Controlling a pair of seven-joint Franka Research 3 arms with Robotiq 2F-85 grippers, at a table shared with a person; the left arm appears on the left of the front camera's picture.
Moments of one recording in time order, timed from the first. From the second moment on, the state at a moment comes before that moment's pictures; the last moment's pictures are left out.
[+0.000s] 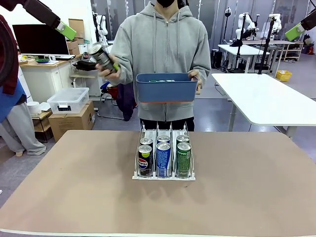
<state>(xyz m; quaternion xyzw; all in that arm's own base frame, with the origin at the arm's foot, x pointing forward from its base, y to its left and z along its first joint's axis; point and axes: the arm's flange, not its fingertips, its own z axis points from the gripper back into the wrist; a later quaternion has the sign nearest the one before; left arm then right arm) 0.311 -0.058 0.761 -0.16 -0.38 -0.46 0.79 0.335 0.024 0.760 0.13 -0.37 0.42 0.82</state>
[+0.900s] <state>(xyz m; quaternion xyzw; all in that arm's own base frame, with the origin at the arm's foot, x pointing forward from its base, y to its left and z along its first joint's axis) 0.311 -0.058 0.761 -0.16 -0.38 -0.46 0.79 0.335 0.024 0.760 0.13 -0.37 0.42 0.82</state>
